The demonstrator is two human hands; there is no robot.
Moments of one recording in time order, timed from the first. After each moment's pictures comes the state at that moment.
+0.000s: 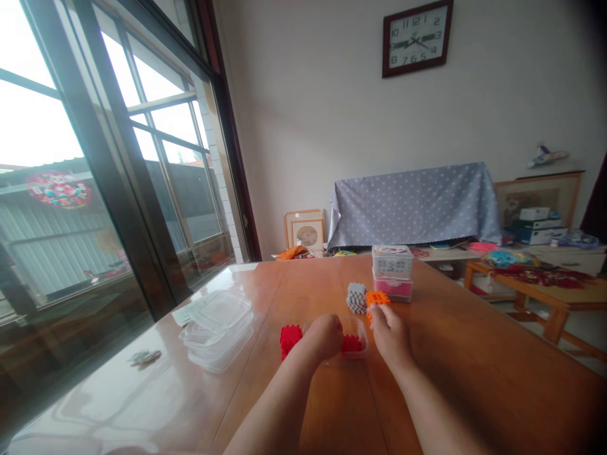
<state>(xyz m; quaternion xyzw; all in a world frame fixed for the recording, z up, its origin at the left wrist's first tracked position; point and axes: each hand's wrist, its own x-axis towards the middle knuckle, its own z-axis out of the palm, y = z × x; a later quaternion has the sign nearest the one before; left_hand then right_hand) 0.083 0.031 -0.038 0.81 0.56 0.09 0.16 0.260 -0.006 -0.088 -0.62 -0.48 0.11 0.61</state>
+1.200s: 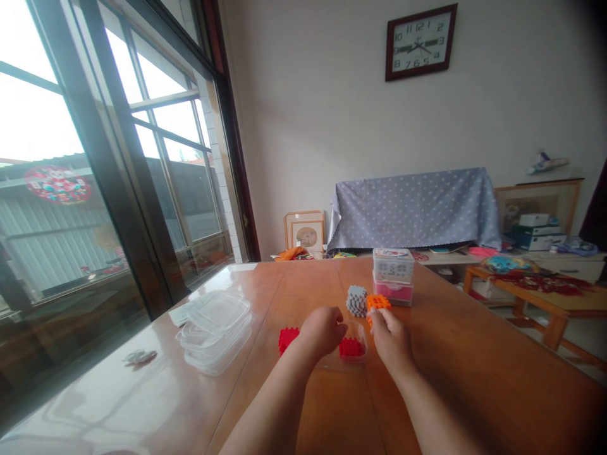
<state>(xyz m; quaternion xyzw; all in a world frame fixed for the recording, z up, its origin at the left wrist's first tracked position) 0.080 0.028 -0.014 0.83 0.50 0.19 0.15 0.261 -0.002 -0.091 -0.62 -0.48 0.12 0.60</state>
